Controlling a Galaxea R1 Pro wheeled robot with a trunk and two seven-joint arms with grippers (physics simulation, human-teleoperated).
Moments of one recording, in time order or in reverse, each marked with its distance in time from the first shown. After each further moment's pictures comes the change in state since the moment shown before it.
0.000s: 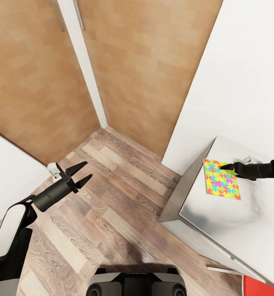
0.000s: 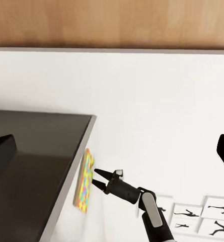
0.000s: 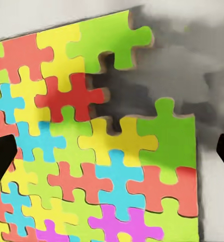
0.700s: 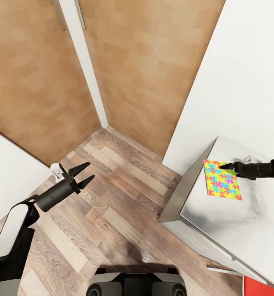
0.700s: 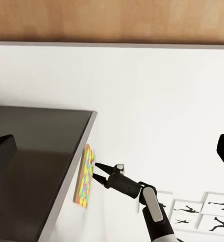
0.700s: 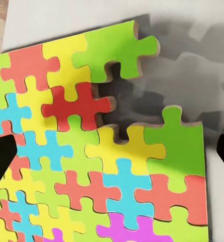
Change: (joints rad) left arm 0.000 0.000 -0.026 0.000 -0.002 -0.003 0.000; right arm 0.000 0.000 -0.002 -0.007 -0.007 0.002 0.001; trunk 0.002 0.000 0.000
